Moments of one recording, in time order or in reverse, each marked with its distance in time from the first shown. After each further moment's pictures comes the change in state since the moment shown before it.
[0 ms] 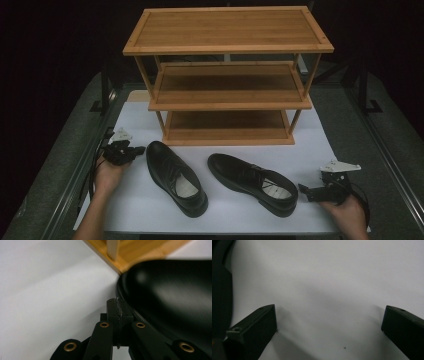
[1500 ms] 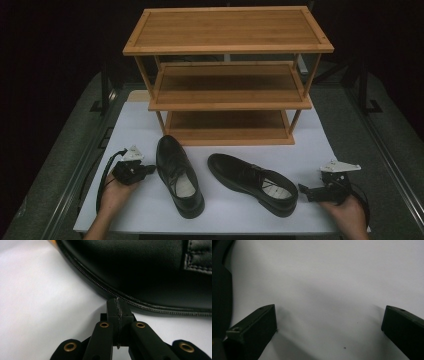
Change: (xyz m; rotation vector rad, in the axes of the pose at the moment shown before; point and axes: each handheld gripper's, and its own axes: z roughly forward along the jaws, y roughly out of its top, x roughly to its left) left arm -0.055 -0.011 0.005 0.040 -0.092 0.076; right arm 0.000 0.000 0.000 0.002 -0.001 -0.001
